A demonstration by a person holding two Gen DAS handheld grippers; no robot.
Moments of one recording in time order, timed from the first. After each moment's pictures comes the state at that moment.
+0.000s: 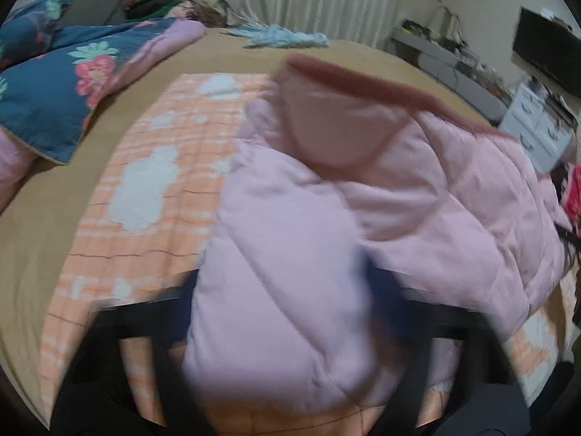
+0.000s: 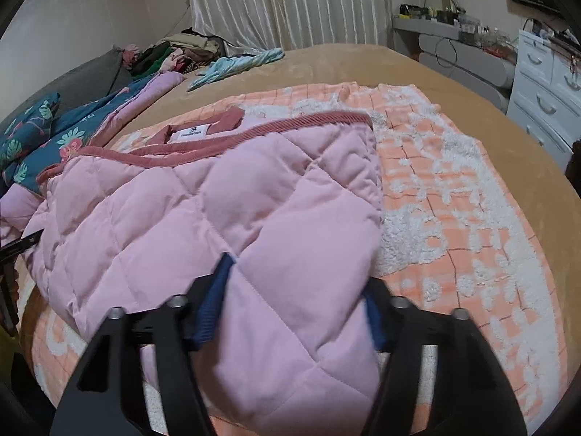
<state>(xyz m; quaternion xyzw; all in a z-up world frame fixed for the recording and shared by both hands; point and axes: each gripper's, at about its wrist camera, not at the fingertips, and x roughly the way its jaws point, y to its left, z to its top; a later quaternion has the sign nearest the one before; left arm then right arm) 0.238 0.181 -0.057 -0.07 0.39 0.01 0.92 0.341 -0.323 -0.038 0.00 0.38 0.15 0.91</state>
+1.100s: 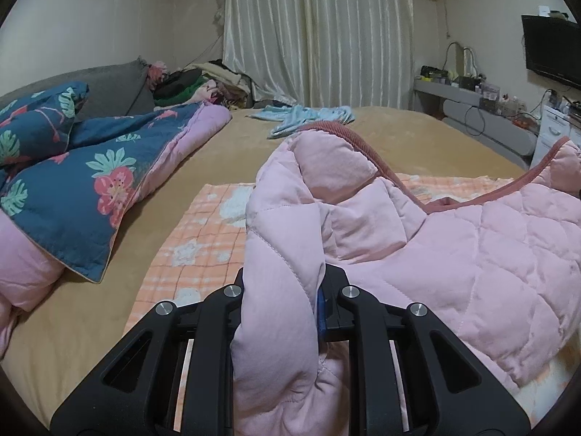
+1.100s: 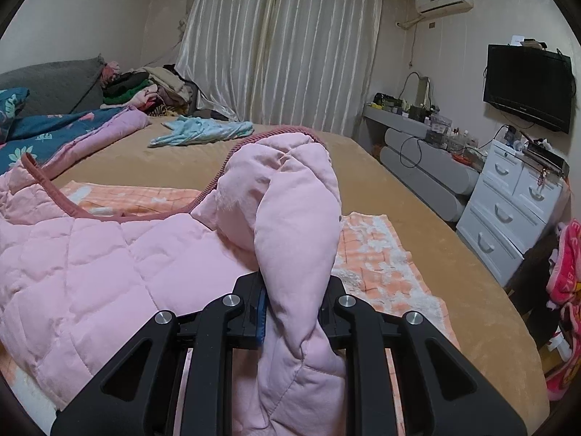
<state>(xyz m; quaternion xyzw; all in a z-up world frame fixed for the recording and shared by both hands) 0.321 0.171 0.022 -0.01 0.26 0.10 0.96 0.451 -0.256 0.044 -0.11 0.24 0.05 0.96</state>
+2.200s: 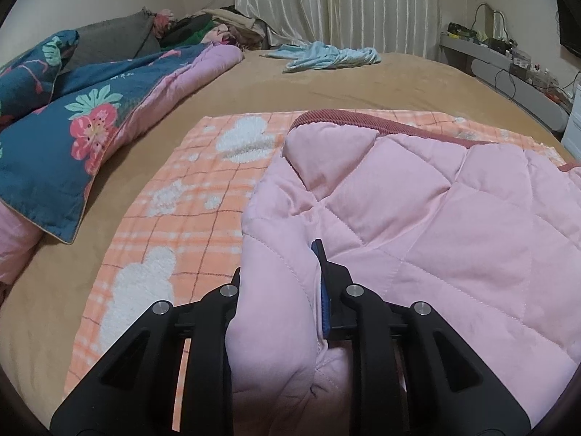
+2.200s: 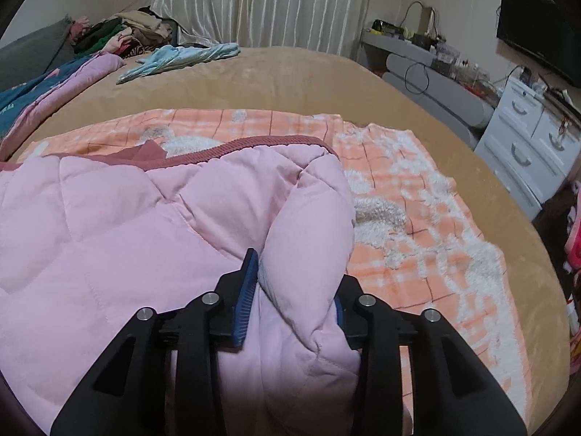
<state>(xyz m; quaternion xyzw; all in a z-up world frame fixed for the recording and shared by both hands) 0.390 0.190 -0.059 -0.03 0.36 0.13 0.92 0.552 -0.251 -0.064 -0.08 0.38 0.02 0.92</state>
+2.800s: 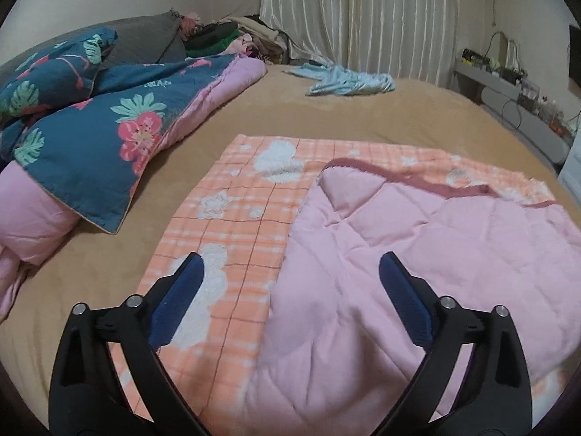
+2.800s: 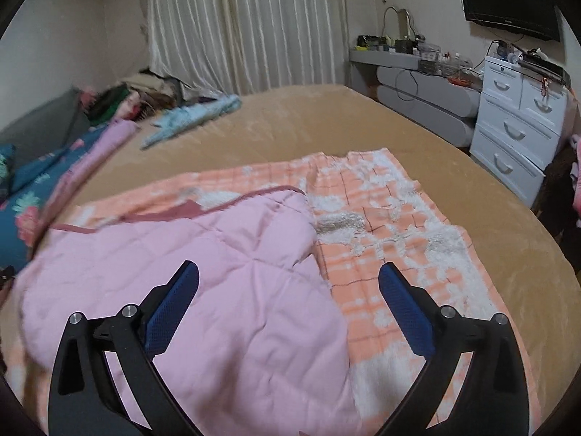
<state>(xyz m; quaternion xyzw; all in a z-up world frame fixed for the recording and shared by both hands) 0.320 0.204 0.014 -0.07 0.34 0.15 0.93 0.450 -0.306 0.026 0.03 0.32 0.06 0.95</state>
